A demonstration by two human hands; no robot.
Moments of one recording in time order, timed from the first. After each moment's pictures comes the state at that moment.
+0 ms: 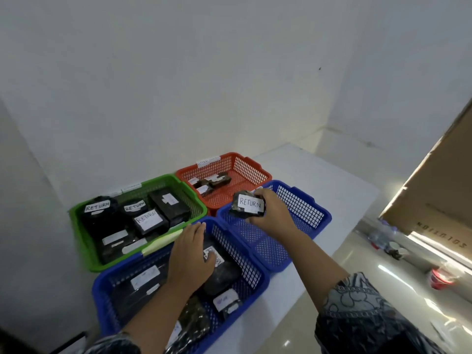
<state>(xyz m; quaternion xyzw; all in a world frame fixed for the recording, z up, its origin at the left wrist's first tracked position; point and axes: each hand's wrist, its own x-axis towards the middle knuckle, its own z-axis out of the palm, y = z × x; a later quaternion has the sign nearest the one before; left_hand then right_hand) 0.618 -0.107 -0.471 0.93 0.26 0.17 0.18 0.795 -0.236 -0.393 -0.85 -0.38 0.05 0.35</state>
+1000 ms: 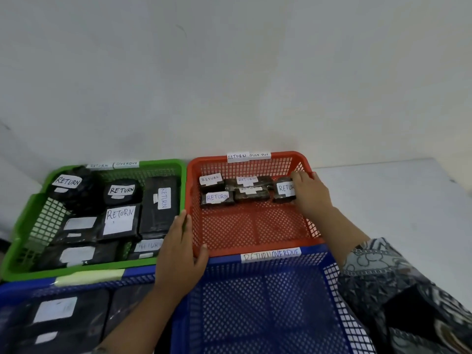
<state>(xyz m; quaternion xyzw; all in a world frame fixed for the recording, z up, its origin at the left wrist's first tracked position) 0.823 -0.028 -0.538 0.80 0.56 0.14 0.14 1.150 0.004 -0.510 -0.78 -0.63 0.02 0.01</state>
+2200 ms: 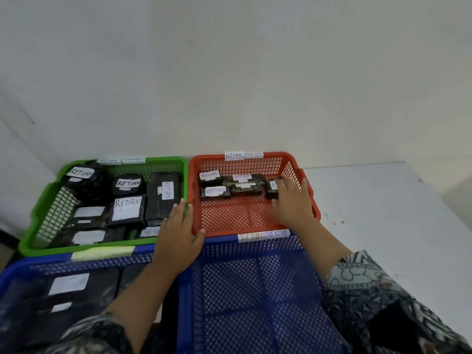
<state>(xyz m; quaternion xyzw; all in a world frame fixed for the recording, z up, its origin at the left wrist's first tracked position) 0.806 -0.037 -0.520 0.83 0.54 0.09 0.12 1.085 -0.055 -0.486 -0.79 -0.61 -0.02 0.02</state>
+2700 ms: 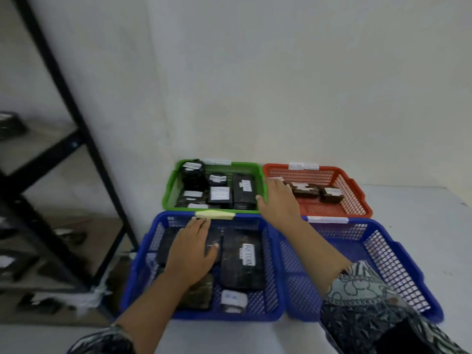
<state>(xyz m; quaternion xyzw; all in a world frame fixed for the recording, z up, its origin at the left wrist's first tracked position) 0.591 -0.166 -0.461 0.82 0.55 0.16 0.10 0.816 -0.128 -0.403 -0.72 -0.67 0.04 0.20</state>
